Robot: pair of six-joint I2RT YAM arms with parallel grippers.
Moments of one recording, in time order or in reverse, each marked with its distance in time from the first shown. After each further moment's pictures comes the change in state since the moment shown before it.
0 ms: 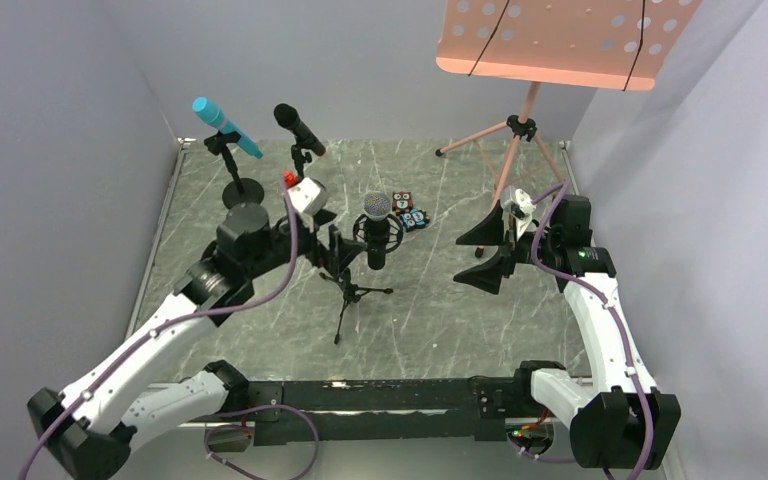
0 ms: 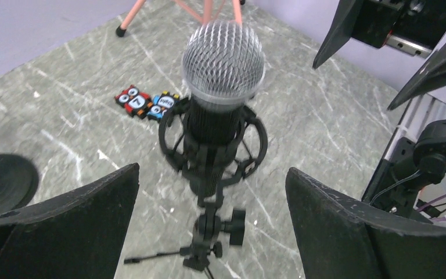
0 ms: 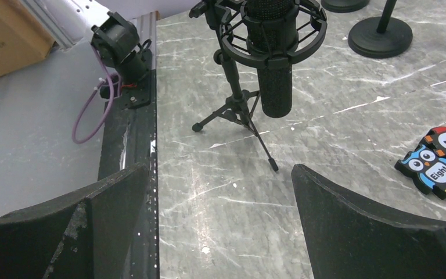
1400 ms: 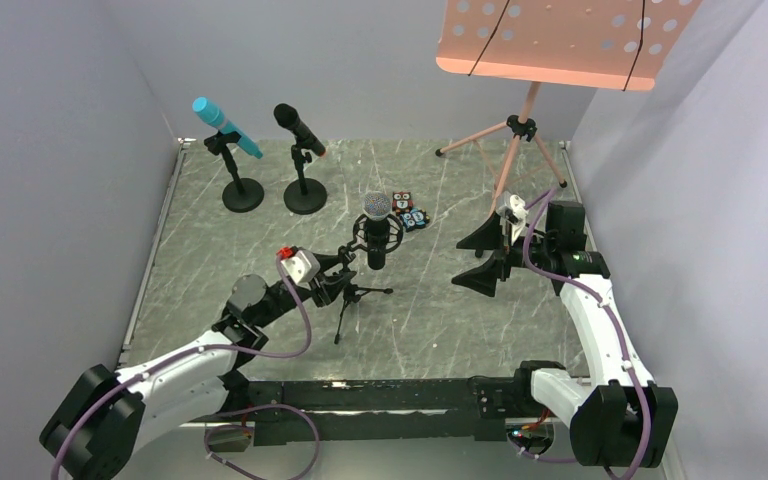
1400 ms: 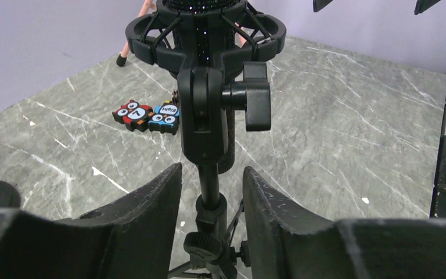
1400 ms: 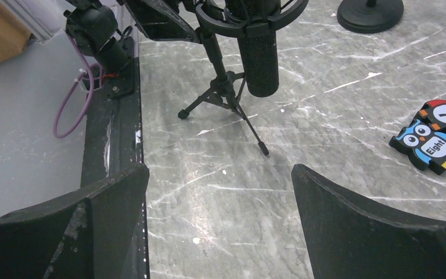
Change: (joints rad) left arm 0.014 -0.057 -0.771 0.986 0.039 0.087; right arm 0.000 0.008 -0.069 0.052 0.061 -0.012
